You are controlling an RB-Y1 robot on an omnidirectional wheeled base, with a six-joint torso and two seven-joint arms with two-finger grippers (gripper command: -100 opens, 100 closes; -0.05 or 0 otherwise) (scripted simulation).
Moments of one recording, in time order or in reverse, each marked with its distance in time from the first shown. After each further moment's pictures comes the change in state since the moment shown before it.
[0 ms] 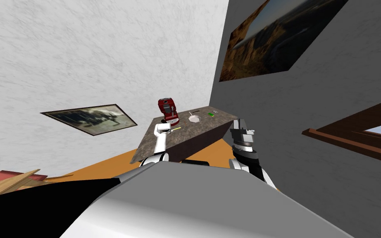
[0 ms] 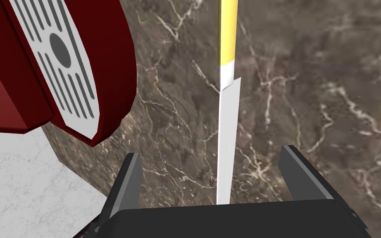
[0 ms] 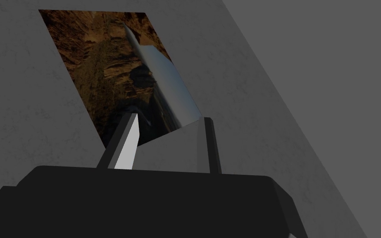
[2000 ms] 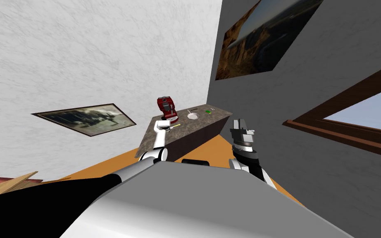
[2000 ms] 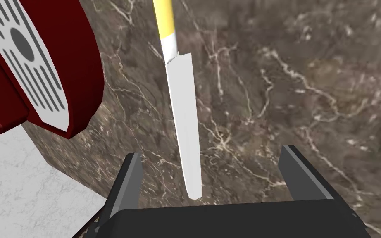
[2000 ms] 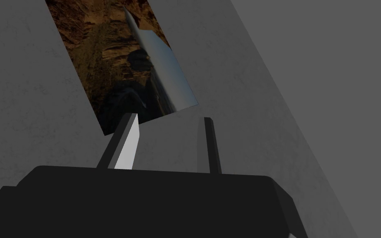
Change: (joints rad) left arm -0.096 0.074 -0.010 0.105 0.004 0.070 0.016; right arm 0.000 0.000 0.000 0.000 0.000 0.000 0.000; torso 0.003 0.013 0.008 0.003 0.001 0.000
